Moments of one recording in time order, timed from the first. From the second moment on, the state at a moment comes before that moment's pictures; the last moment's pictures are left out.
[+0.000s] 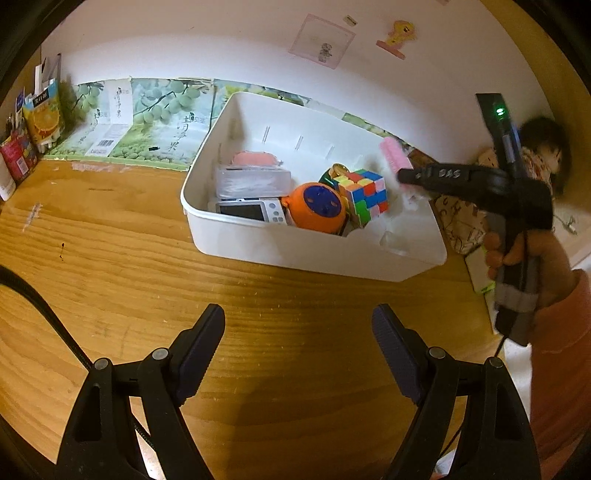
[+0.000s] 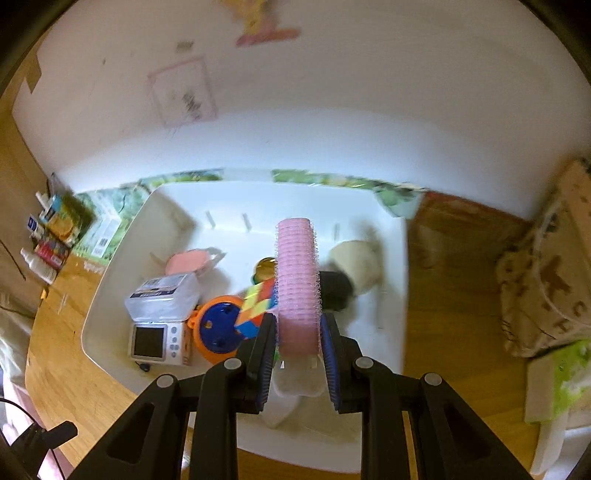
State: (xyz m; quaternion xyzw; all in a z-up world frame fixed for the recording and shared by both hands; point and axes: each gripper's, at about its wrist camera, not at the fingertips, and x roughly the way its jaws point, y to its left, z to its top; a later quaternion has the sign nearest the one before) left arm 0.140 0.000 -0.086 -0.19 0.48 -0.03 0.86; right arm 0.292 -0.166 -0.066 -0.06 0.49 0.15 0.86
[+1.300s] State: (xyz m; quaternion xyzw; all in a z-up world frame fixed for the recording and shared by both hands) left arm 0.033 -0.019 -0.041 -0.15 0.44 0.02 0.89; right arm 0.109 -0.201 -0.085 0.01 0.56 0.16 0.81
